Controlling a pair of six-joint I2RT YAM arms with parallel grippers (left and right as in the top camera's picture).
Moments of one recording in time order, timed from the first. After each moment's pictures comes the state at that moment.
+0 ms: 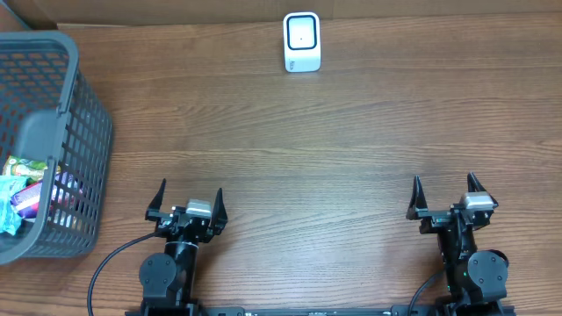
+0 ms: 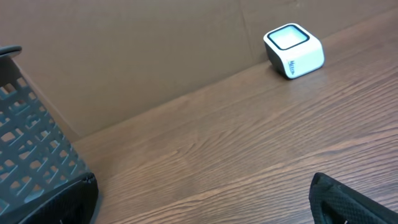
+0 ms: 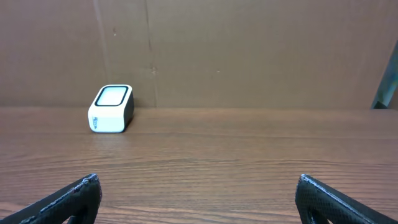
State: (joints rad) left arm -0.02 0.02 0.01 -0.08 0.03 0.38; right arm 0.16 0.01 0.02 -0.02 0.11 0.02
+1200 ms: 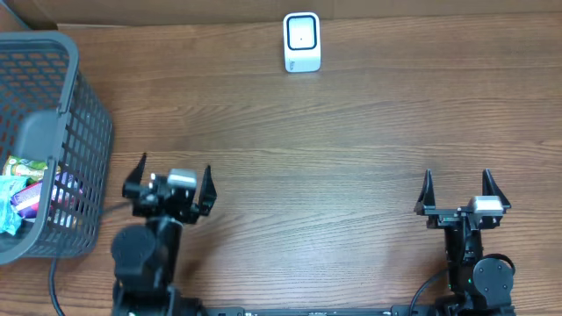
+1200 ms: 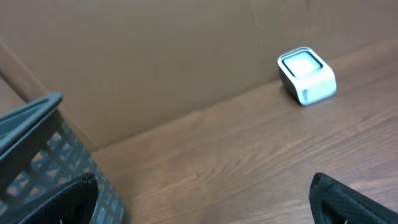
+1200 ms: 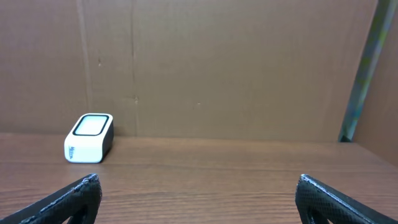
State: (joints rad) left arm -0.02 0.43 0.45 -0.18 0.00 0.37; right arm 0.16 0.01 0.02 0.11 0.18 -0.05
